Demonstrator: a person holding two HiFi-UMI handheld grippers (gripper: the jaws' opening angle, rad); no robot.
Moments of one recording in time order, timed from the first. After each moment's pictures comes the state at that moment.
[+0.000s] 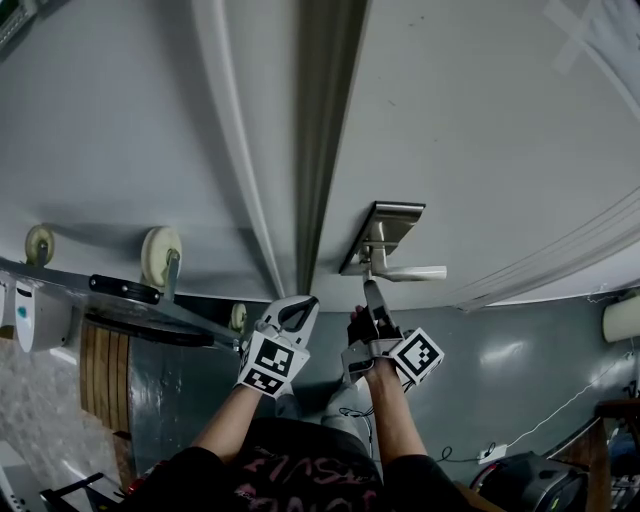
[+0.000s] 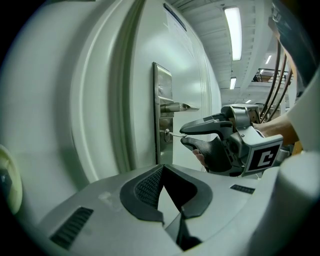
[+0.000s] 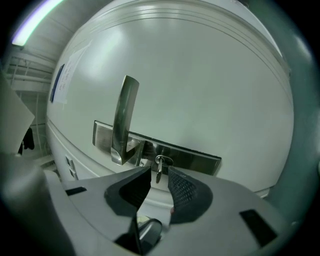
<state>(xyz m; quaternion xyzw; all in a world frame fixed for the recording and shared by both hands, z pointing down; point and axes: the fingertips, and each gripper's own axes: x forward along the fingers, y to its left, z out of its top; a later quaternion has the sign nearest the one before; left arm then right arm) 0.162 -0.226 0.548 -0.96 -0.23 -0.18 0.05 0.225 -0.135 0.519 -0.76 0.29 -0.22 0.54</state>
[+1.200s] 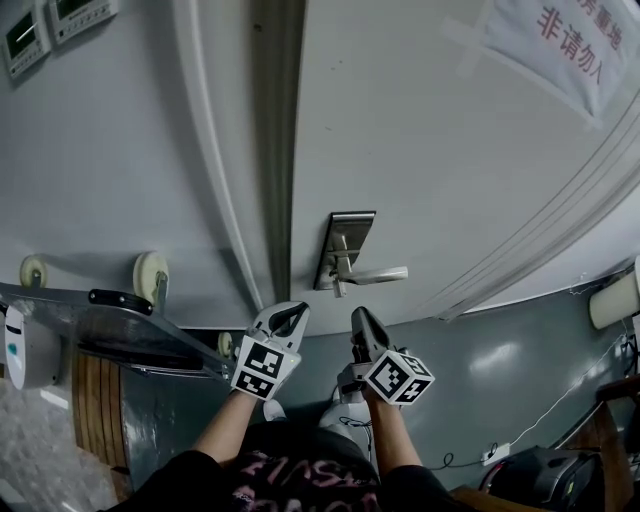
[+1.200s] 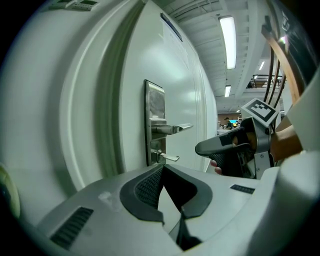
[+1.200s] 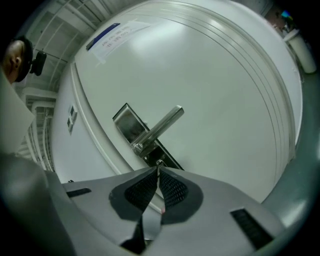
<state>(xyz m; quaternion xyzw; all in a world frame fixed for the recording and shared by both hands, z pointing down) 0.166 -0.204 0.499 -0.96 -0.25 -0.14 0.05 0.185 -0.099 0.494 -0.89 0.28 -0.19 0.30</state>
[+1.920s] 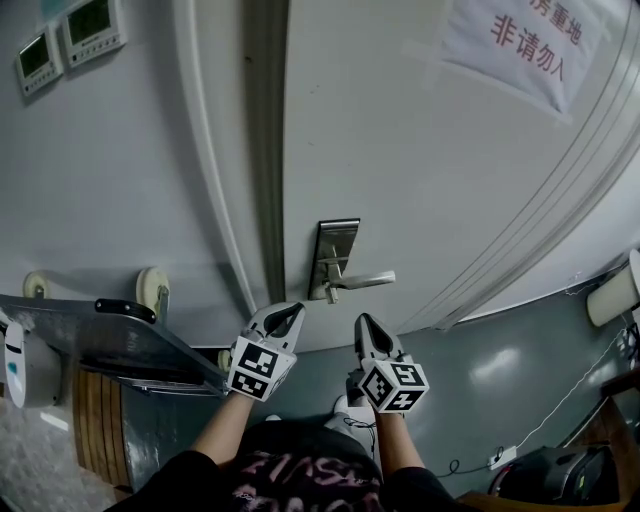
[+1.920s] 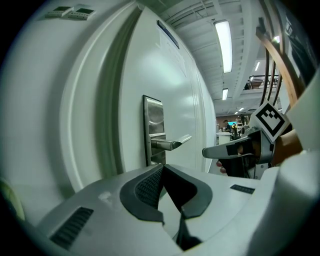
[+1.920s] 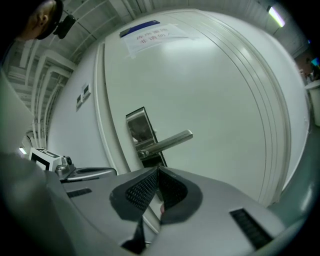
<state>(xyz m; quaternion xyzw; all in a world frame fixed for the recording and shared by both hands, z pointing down) 0.168 -0.206 0.467 -0.96 -0.25 -0.10 0.06 0.175 -0.081 0.468 -0.94 0.26 -0.14 0.14</state>
